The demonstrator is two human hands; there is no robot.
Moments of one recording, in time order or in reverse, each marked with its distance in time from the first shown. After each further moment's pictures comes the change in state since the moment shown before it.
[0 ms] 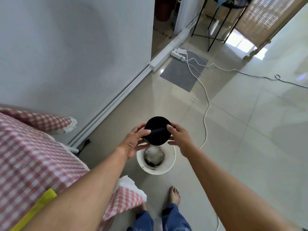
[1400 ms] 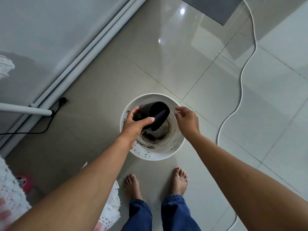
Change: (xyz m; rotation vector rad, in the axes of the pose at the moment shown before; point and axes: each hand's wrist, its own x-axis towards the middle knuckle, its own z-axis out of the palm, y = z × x) left_hand 0.255 -0.231 -0.036 0.076 0.382 0.002; right_hand 0.253 0.289 -0.036 -0.437 0.155 -0.003
